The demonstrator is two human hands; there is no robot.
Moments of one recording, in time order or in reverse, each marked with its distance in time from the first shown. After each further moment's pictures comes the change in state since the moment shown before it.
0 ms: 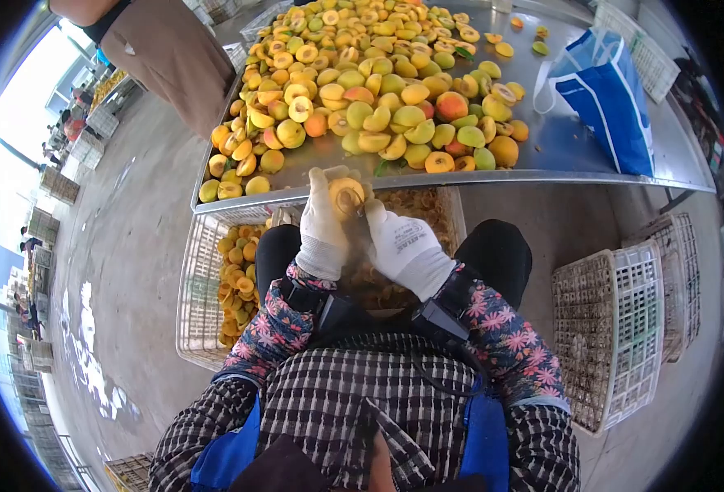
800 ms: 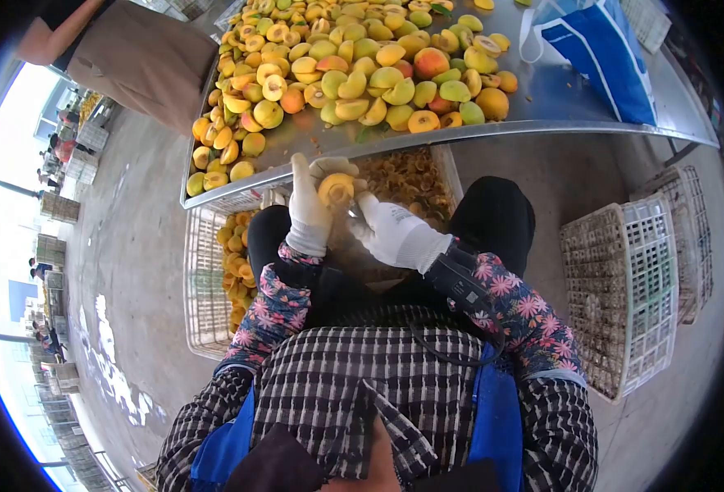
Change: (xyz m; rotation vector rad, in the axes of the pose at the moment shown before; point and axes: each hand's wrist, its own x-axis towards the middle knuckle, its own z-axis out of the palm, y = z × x) left_hand 0.009 -0.018 -0.028 0.108 -0.083 -0.201; right_hand -0.022 0.021 0.023 0.395 -0.141 0.058
